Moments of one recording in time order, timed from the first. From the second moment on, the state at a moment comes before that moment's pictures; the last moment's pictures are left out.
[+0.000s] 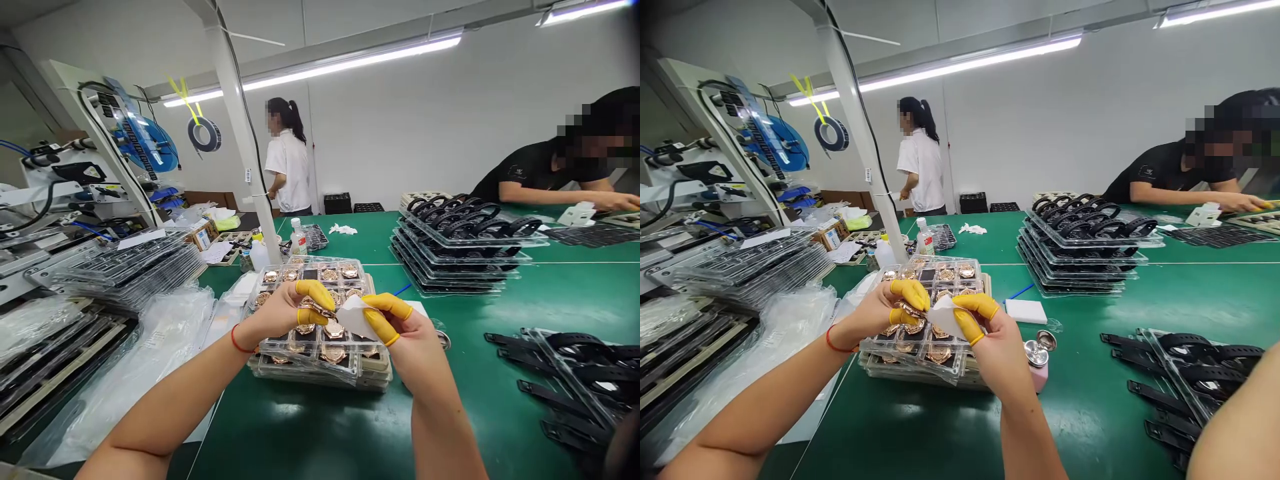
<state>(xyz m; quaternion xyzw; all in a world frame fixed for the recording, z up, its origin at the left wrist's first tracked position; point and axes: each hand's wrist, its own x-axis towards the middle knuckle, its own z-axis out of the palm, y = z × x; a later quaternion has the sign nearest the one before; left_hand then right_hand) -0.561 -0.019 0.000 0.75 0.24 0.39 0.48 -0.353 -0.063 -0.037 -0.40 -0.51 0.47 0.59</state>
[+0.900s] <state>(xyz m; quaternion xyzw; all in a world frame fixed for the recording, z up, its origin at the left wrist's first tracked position) -0.561 0.123 -0.035 0.84 0.52 0.13 0.04 -0.309 -0.047 -0.032 -0.47 -0.38 0.36 0.71</state>
